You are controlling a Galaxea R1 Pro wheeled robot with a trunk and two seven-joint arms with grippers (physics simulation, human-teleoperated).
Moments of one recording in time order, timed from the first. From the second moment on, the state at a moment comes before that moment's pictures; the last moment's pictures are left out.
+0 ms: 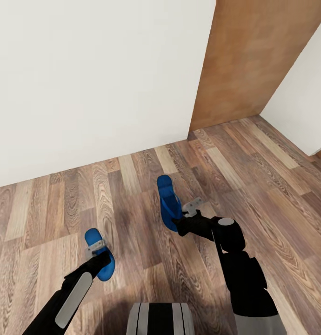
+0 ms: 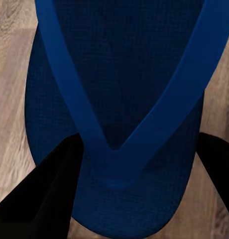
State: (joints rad) left arm -0.34 0.11 -0.20 -1.18 0.78 0.35 0.45; right arm -0.51 0.17 0.07 -1.61 0.52 0.84 0.78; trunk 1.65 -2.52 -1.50
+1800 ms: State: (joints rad) left arm -0.31 0.11 -0.12 -1.12 0.83 0.34 0.44; right arm -0.51 0.17 0.11 -1.61 0.52 0.84 0.86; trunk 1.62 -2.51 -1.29
